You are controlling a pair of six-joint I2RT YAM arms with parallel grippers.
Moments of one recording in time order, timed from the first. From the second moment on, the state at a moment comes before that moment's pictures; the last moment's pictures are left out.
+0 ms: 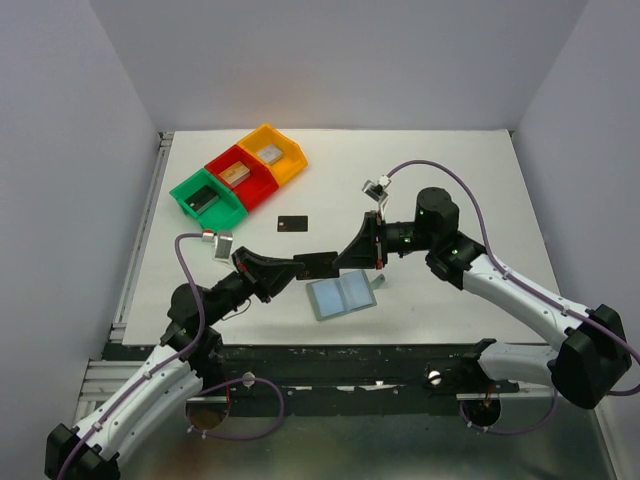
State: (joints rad) left arm -0.59 0.44 0.23 0.53 0.37 -0.80; right arm 0.64 1.21 0.85 0.22 -0.96 0.67
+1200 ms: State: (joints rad) left arm -0.25 1.30 0.64 0.15 0.39 -0.74; right arm 0.62 1.10 0.77 -0.27 -0.47 0.49
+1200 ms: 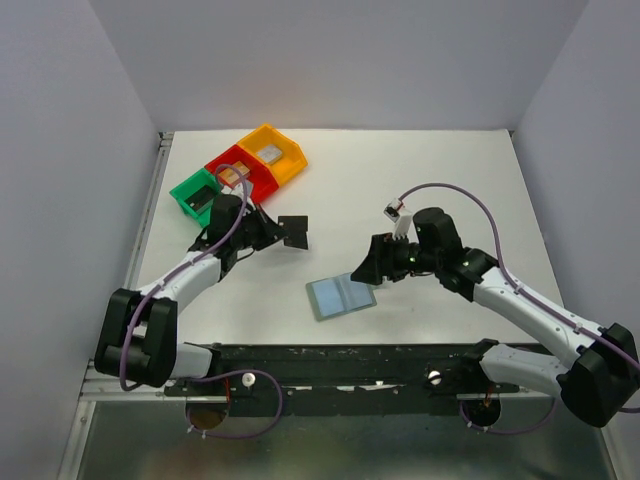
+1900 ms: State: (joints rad) left arm -0.22 1.61 0.78 0.16 0.45 -0.70; right arm 0.62 1.10 0.74 -0.25 -0.49 0.49
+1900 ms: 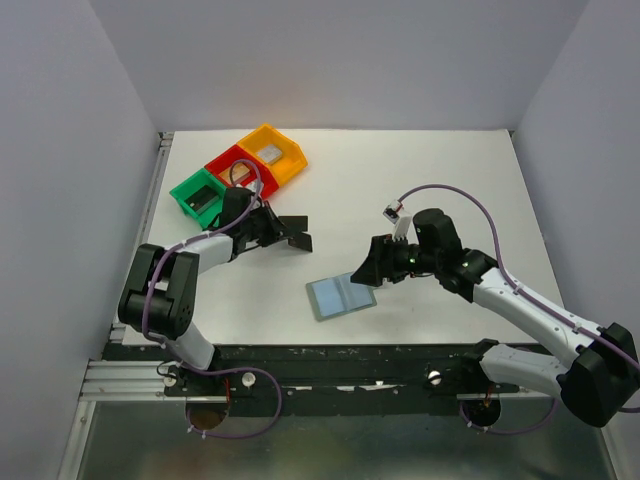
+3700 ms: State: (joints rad) left arm -0.14 1.52 0.86 -0.10 0.38 -0.55; right arm 0.62 1.13 0.74 -0.32 -0.34 0.48
